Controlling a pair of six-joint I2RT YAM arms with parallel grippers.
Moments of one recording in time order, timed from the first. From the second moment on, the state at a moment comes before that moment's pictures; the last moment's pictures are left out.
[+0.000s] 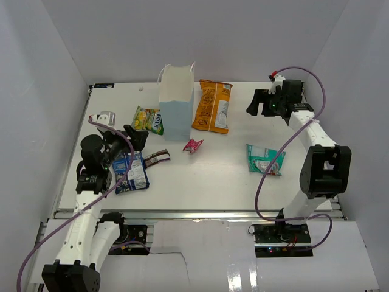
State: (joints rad) left arm -0.03 0.73 0.66 -0.05 0.35 -0.32; right arm 0.03 1.64 1.31 -0.30 -0.38 0.08
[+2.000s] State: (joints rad) left arm -0.18 0.81 0.64 0.24 0.78 -0.58; right arm 0.09 2.12 1.48 0.10 -0.74 0.41
